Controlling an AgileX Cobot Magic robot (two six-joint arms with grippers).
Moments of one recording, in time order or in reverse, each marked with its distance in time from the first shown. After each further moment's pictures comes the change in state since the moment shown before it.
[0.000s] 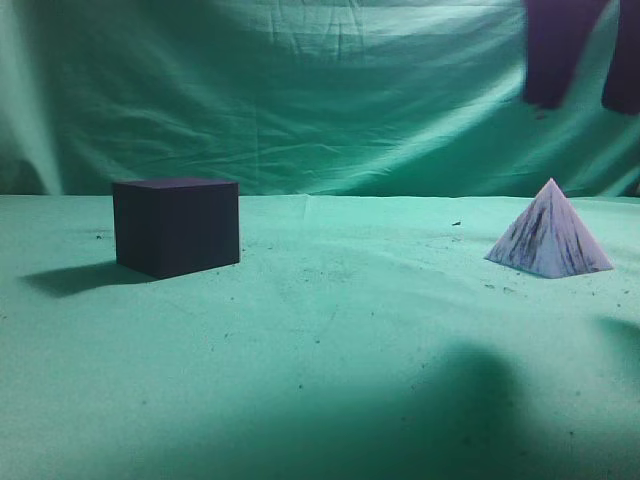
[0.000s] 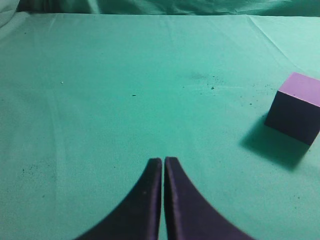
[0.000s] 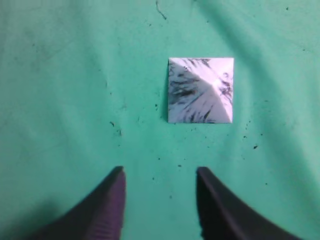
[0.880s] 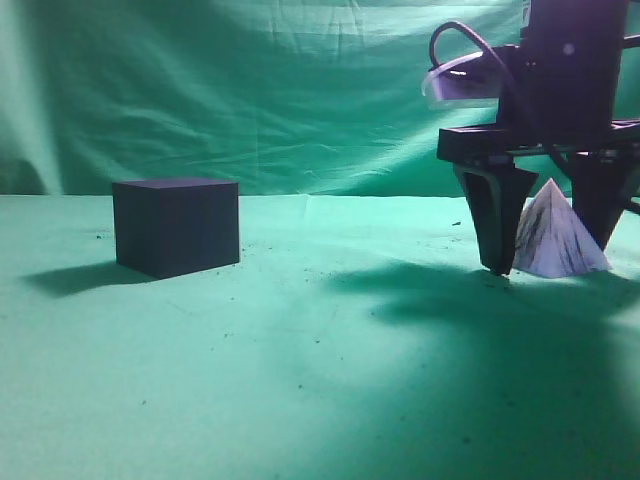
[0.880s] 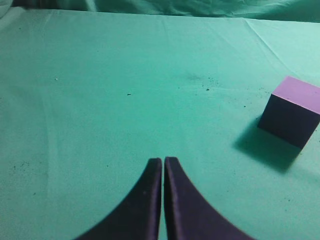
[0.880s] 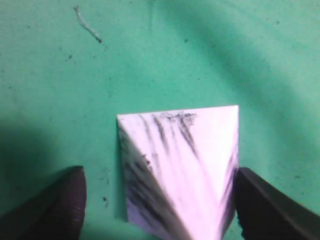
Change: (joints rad) left arm 0.000 0.000 0.000 -0.044 0.000 0.000; right arm -0.019 0.405 -0.155 -0.105 -0.058 0.077
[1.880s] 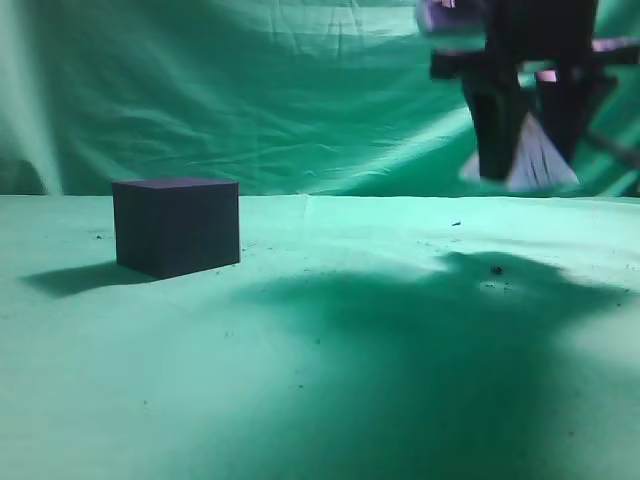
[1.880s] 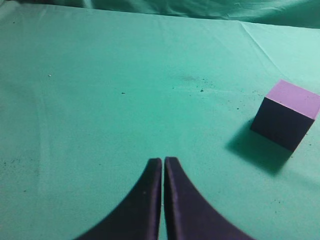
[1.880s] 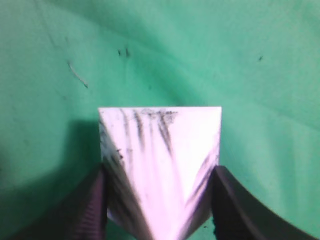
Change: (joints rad) left arm 0.000 0.000 0.000 -0.030 0.002 0.000; right arm -0.002 -0.046 -0.179 -0.075 0.130 0.004
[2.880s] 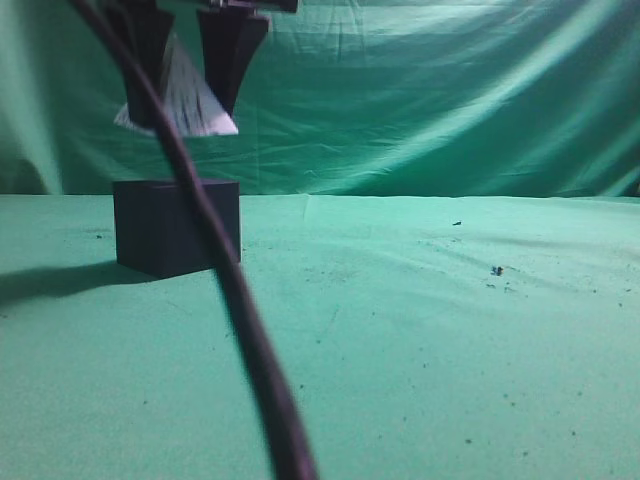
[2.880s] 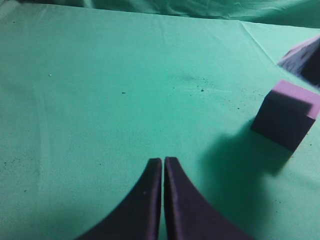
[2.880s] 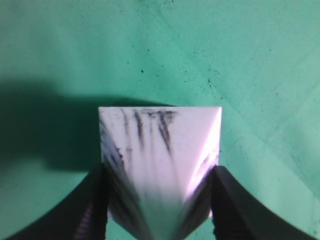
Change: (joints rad) left arm 0.000 0.000 0.000 0.000 0.000 0.000; right arm 0.458 0.348 -0.698 0.025 0.283 -0.021
